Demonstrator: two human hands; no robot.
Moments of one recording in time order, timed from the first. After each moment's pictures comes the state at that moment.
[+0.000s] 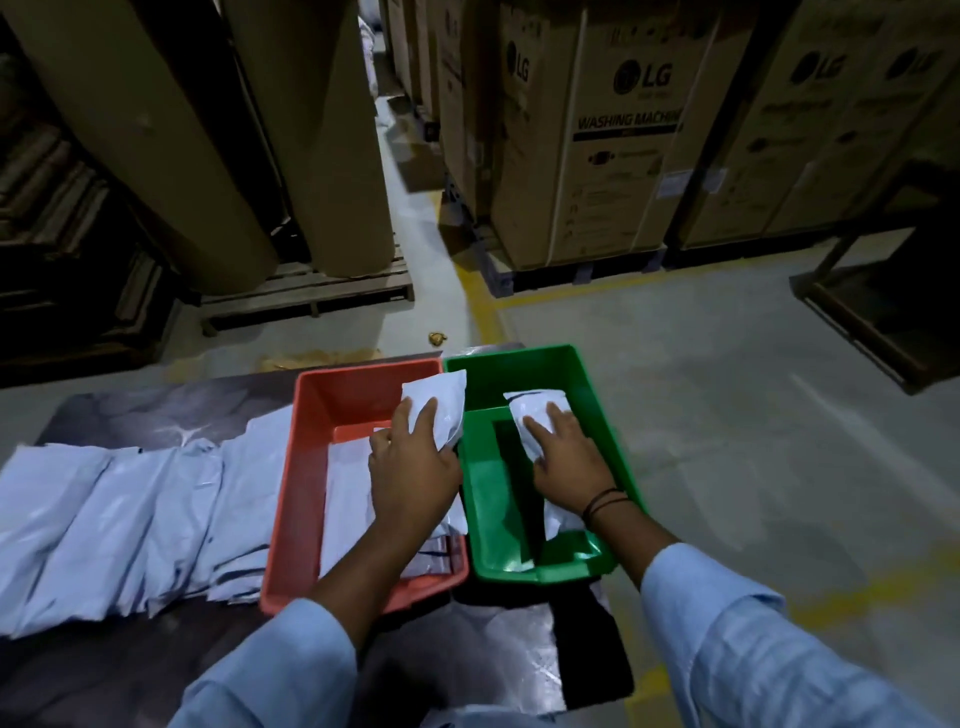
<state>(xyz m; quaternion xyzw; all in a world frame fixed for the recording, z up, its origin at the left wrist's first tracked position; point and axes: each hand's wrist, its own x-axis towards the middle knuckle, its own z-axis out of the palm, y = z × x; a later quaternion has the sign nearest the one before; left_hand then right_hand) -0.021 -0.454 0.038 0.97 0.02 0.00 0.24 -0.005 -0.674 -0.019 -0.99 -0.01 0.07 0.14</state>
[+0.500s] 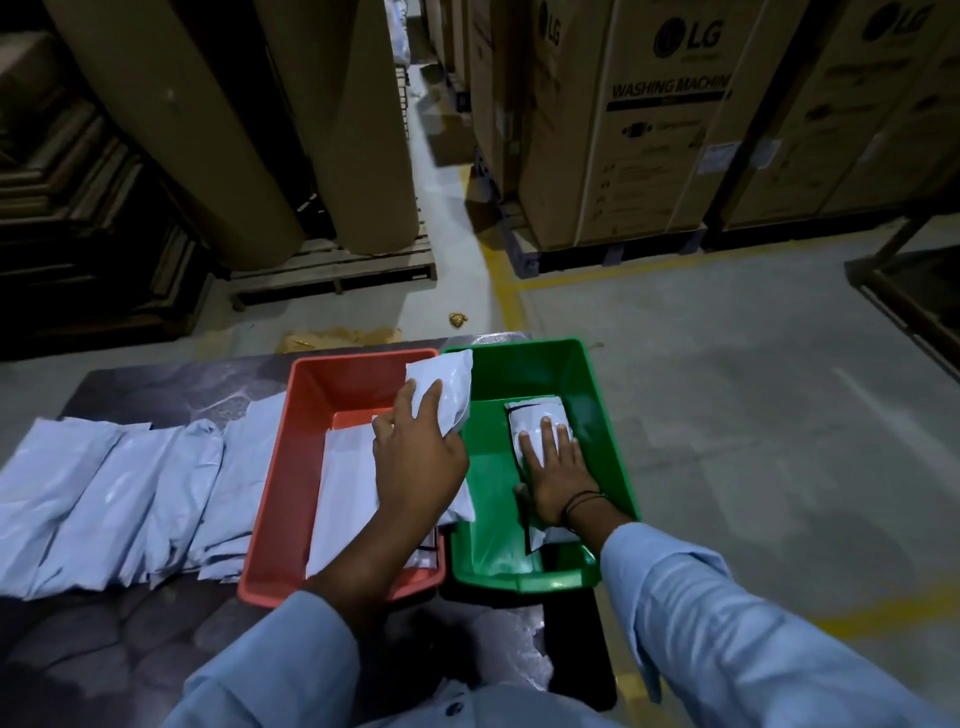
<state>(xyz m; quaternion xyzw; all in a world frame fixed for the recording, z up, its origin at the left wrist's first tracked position) -0.011 -0.491 0.044 0.97 0.06 0.03 0.25 0.010 -0.692 -0.093 -0.98 -0.07 0.18 0.04</state>
